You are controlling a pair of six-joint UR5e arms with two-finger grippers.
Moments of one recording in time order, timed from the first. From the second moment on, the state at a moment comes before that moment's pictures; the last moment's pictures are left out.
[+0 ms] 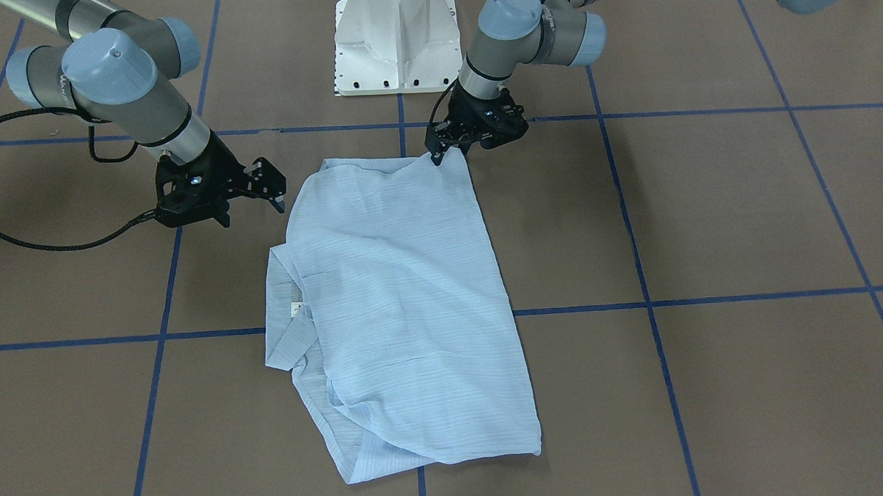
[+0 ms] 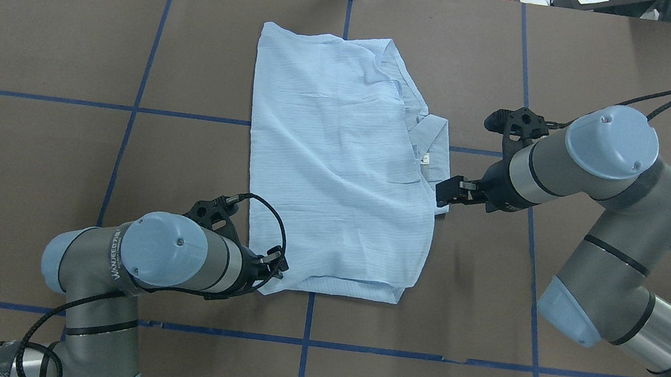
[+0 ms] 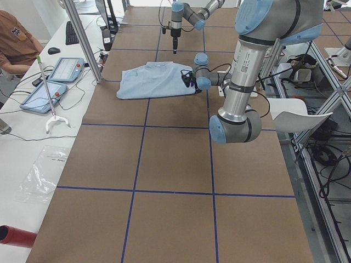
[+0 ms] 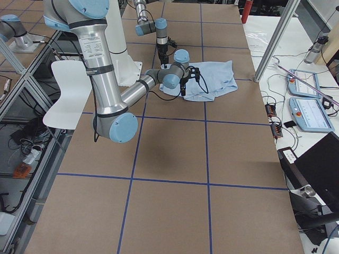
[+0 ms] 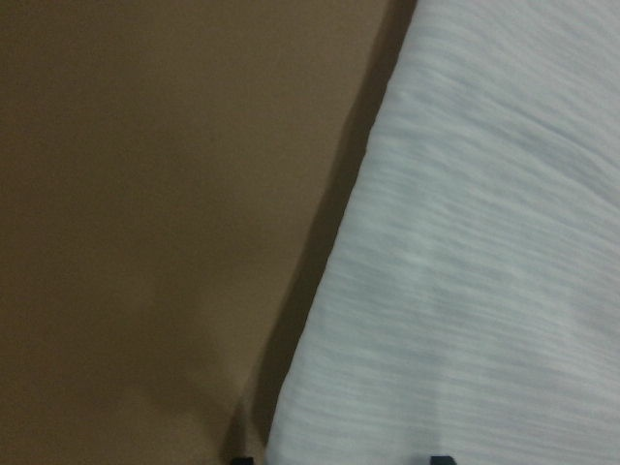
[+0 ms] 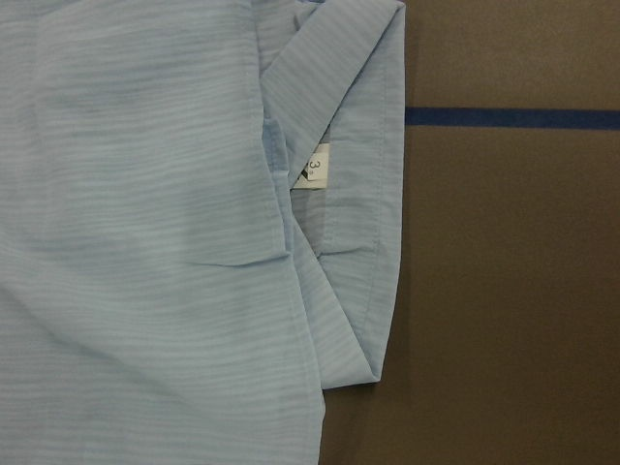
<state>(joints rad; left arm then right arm) -0.30 -2.03 -1.77 -1.97 -1.74 -1.92 0.68 -1.27 1.83 -1.22 2.05 1.09</state>
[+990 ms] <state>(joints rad) -0.33 -2.03 -1.81 -1.96 -1.75 -1.92 0.57 -1.27 1.89 -1.22 1.95 1.37</state>
